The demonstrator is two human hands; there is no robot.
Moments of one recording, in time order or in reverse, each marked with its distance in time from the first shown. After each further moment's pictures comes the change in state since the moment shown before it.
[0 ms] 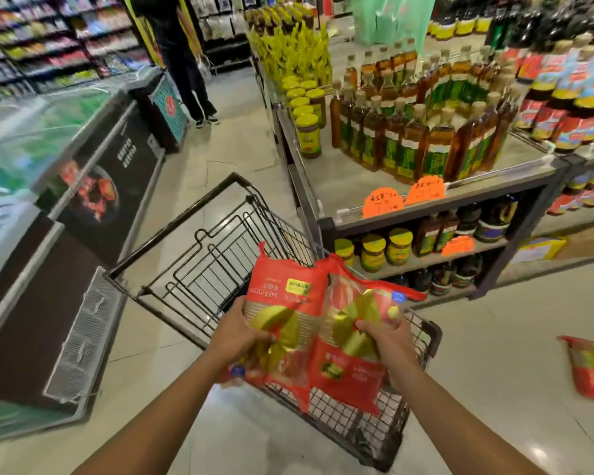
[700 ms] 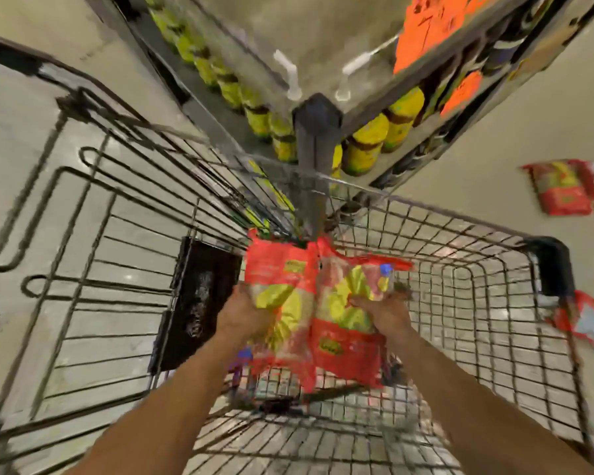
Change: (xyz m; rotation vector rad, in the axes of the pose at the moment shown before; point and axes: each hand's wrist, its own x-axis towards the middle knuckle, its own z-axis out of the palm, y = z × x) left_hand 0.361 -0.172 0.148 0.455 -0.469 -0.104; right_hand 0.260 0.204 0.163 -0.108 0.311 0.409
